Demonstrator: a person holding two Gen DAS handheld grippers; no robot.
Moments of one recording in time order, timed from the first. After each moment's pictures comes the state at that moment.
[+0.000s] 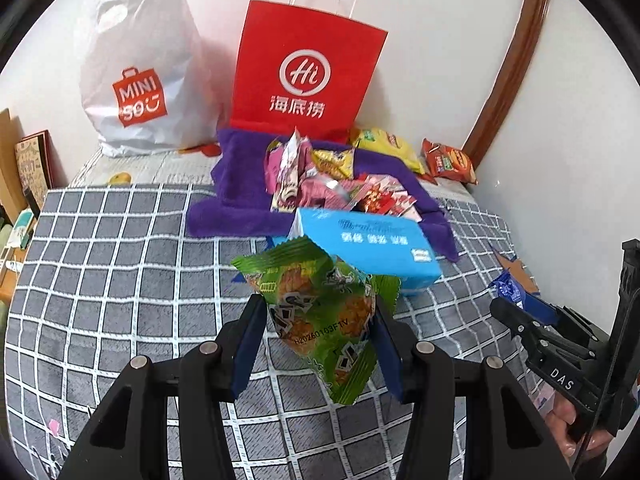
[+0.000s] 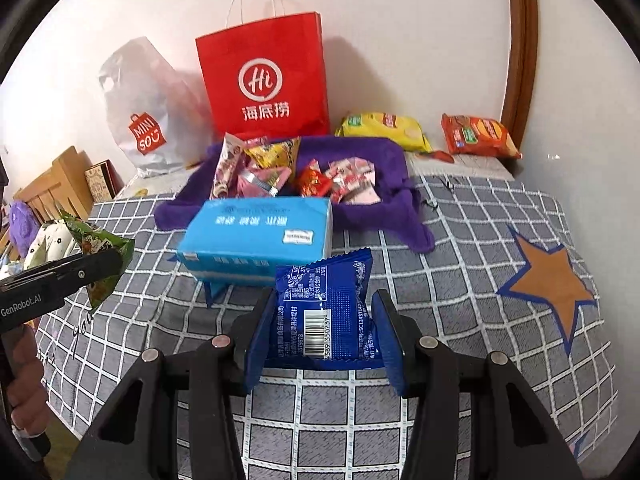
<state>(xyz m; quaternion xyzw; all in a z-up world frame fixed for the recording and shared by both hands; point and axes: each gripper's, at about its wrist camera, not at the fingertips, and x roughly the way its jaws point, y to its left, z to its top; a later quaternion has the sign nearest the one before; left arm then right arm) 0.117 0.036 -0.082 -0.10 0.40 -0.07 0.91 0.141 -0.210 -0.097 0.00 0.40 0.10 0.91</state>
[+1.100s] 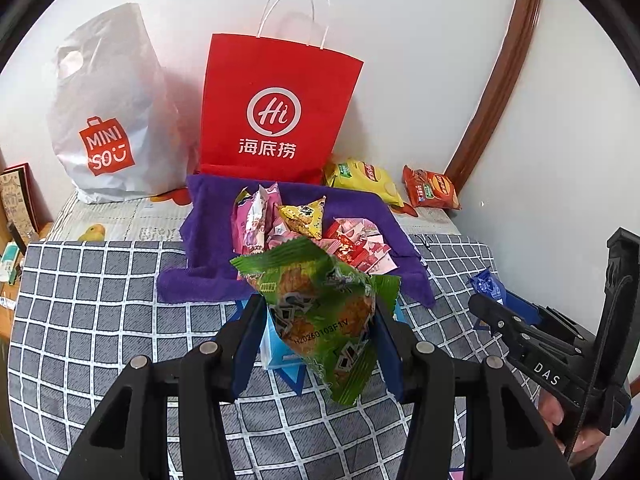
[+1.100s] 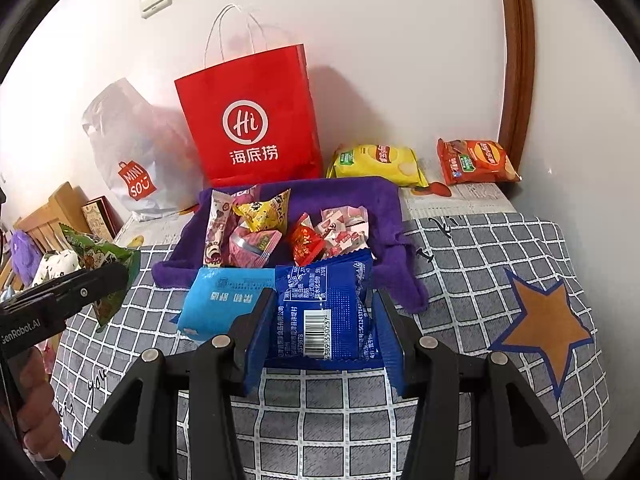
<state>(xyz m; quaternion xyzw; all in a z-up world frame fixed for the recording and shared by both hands) 0.164 0.018 -0.043 -0.10 0.38 -0.10 0.91 0.194 -0.218 -0.059 0.03 0.39 0.09 0.91</state>
